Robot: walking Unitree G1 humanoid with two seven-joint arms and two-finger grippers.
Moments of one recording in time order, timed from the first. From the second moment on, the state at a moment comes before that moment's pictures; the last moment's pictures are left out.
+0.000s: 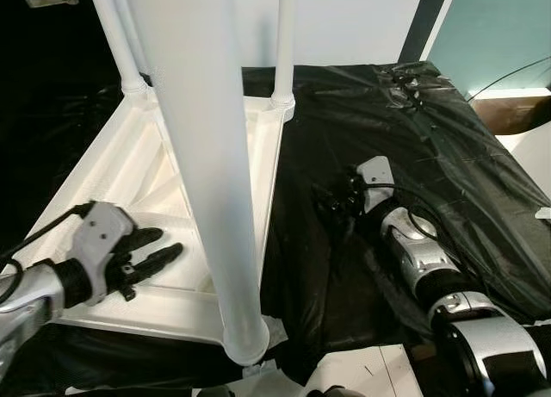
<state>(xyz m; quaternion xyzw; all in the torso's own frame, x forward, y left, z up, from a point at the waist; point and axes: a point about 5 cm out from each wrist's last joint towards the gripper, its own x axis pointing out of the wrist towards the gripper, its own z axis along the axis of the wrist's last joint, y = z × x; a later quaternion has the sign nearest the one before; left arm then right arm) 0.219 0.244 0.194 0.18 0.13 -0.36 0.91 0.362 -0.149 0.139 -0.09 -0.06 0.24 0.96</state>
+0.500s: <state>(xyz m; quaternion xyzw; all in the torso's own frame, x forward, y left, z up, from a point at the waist) 0.213 0.274 0.206 0.14 0.07 -0.31 0.94 0.356 -0.169 0.142 -0.09 -0.06 0.21 0.97</state>
